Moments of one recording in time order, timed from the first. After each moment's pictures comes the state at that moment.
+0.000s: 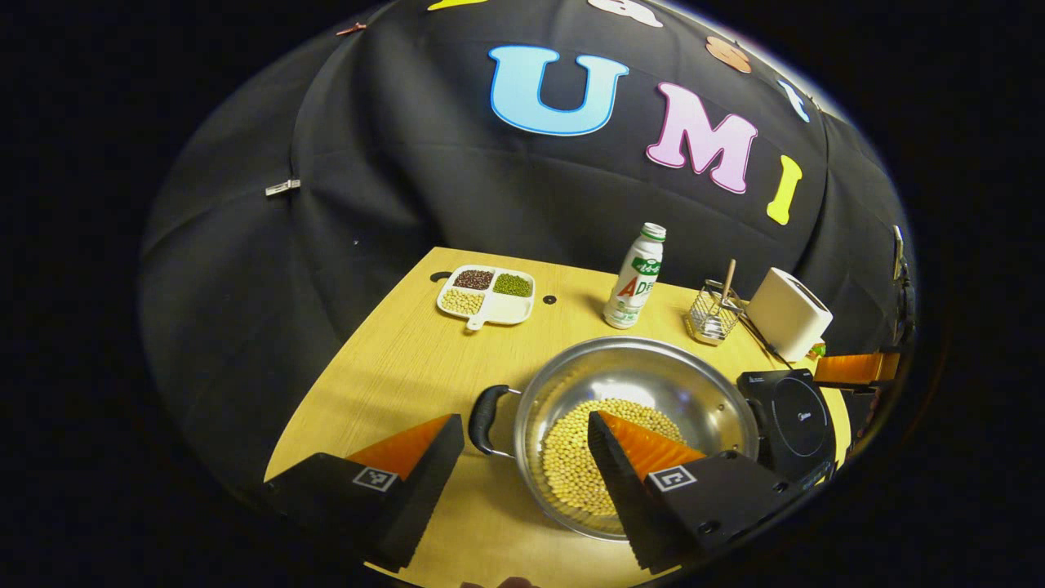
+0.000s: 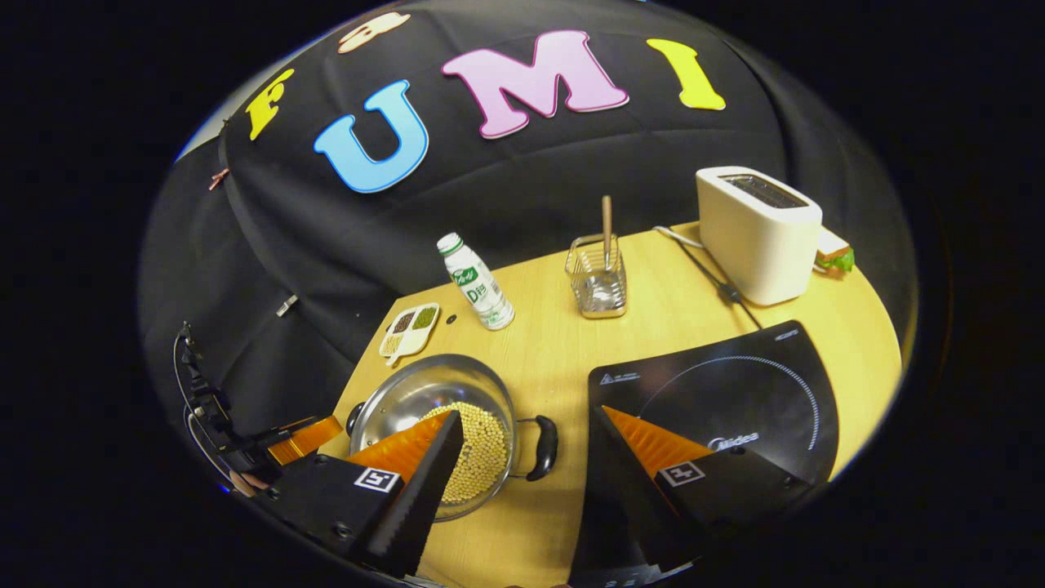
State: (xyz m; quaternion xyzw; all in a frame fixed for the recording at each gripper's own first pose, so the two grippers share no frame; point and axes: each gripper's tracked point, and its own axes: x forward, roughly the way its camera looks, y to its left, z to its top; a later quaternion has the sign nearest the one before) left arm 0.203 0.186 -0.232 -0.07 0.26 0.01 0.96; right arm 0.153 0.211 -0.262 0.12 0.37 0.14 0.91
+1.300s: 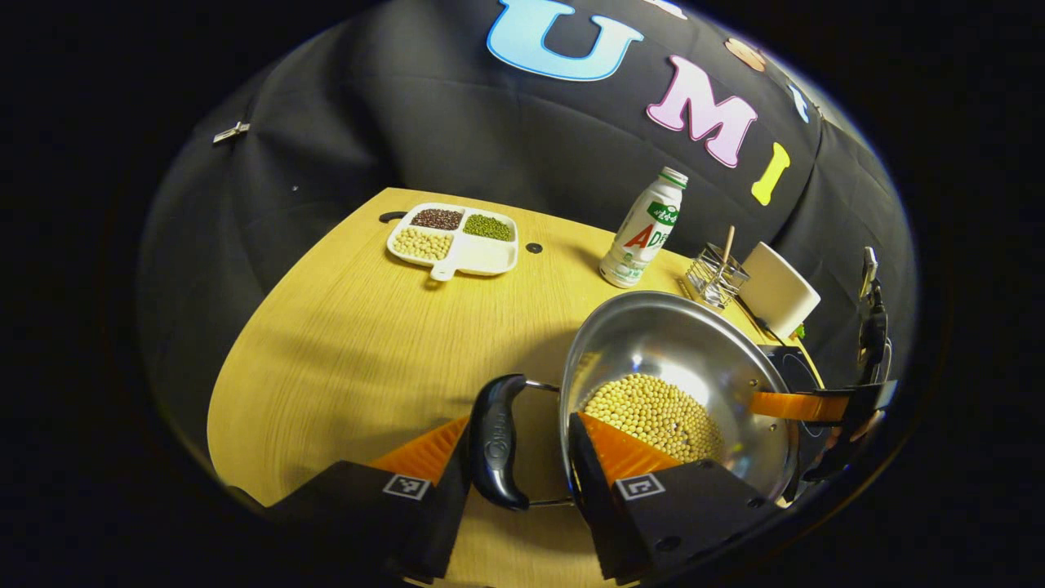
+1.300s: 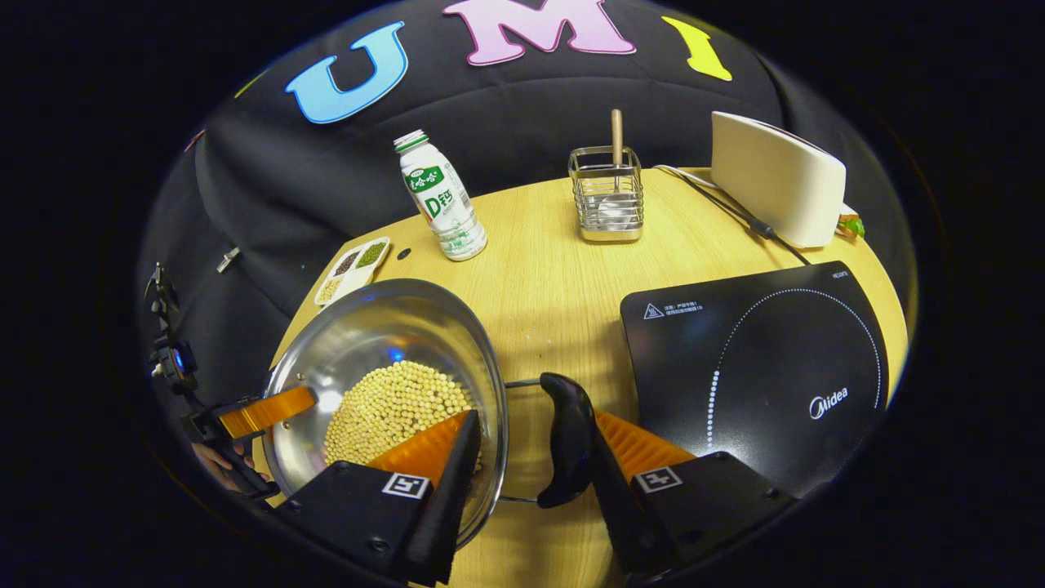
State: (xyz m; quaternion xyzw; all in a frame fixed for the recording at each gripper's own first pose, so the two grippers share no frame) left arm 0.256 0.183 -0.322 -0.12 0.32 -0.09 0.94; right arm 0.161 0.243 -0.376 0.07 0.42 0.09 0.90
